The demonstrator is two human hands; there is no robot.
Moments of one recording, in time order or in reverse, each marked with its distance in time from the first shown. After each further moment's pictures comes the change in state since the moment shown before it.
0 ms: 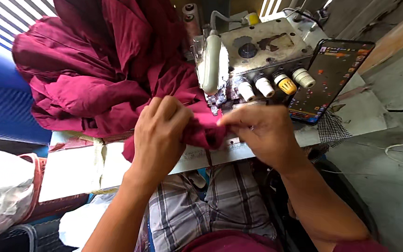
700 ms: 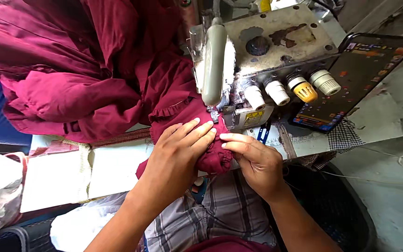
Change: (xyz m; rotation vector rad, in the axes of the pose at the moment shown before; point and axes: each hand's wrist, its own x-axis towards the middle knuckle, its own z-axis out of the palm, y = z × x) left_hand -0.016 0.005 0.035 -0.118 -0.261 0.082; right_hand -0.060 0.038 0.049 -0.012 0.184 0.043
